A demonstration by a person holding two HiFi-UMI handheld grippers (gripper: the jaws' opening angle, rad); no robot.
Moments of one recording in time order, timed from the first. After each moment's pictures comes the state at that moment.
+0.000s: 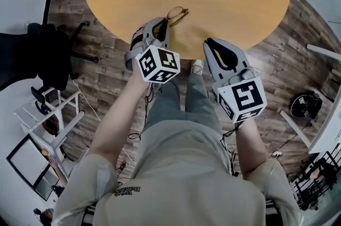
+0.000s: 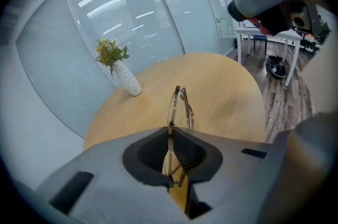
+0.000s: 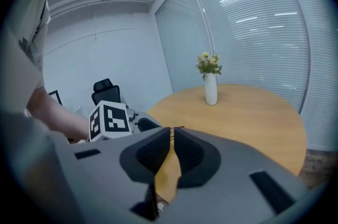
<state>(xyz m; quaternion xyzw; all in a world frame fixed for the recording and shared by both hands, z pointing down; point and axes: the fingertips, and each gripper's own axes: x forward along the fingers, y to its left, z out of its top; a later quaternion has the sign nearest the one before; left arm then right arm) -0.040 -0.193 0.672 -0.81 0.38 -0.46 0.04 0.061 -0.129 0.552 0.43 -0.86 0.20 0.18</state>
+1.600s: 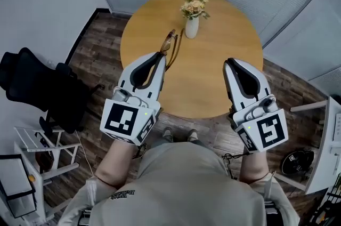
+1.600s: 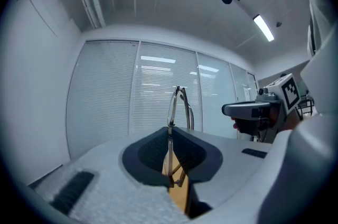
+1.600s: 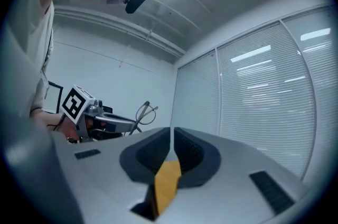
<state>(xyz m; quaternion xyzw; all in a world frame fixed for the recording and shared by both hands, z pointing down) -0.089 -0.188 0.252 -0.88 0.47 -0.01 0.01 0.053 -0.160 0.221 0.45 -0.89 -0.07 0.02</state>
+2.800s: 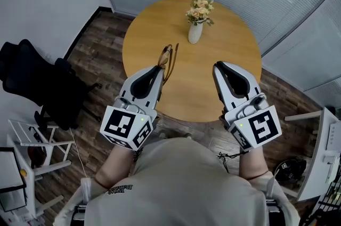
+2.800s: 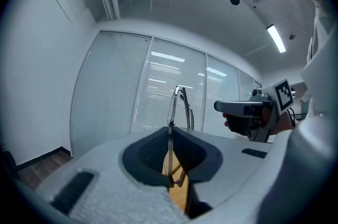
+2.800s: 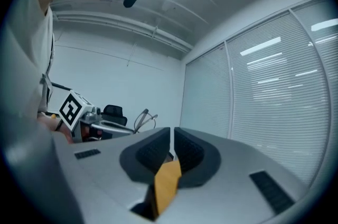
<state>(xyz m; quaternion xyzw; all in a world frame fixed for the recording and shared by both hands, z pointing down) -0.116 -0.176 0.283 -0.87 0.48 0.01 -0.06 0.012 -0.170 0.225 0.40 -0.91 -0.06 0.04</state>
